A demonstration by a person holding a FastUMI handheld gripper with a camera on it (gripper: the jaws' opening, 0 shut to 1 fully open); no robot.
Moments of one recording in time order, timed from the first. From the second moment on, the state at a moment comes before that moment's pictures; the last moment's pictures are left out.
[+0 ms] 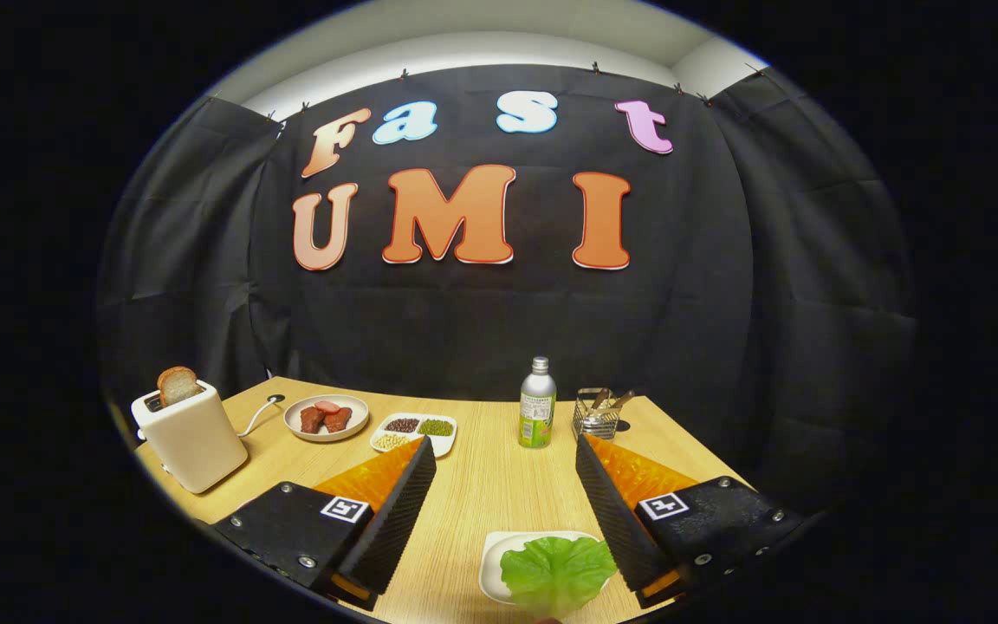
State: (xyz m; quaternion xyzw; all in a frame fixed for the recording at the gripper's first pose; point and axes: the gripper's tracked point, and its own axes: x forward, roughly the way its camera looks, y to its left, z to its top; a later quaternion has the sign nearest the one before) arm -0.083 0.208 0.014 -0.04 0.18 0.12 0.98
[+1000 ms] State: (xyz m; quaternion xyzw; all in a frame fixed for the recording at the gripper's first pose) arm -0.121 0.165 -0.150 -0.05 0.51 0.10 0.85
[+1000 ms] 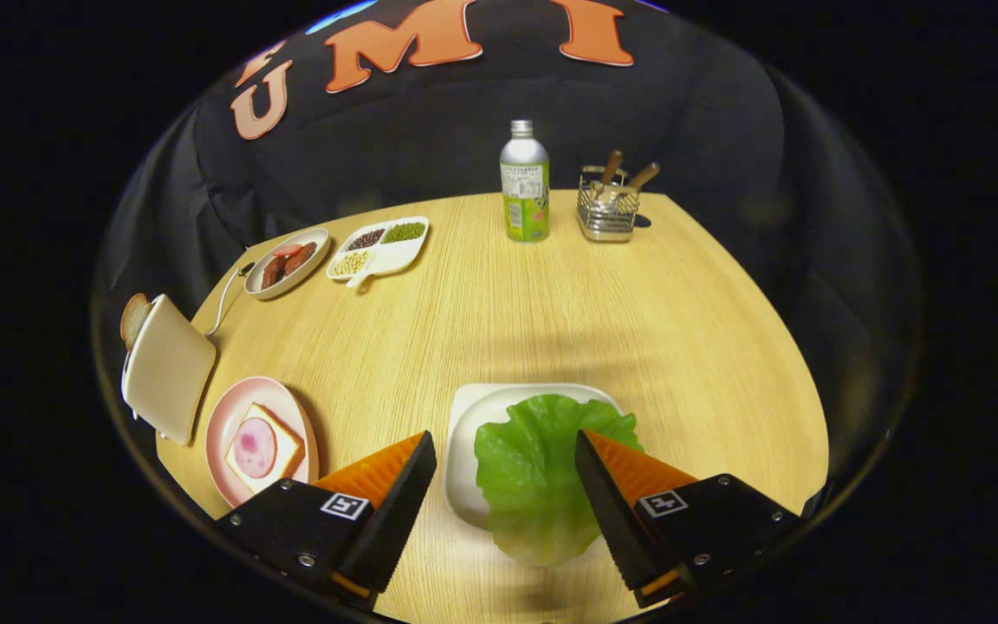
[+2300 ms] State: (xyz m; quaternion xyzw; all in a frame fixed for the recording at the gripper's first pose) arm -0.123 0.127 -0.191 -0.08 0.56 0.07 0.82
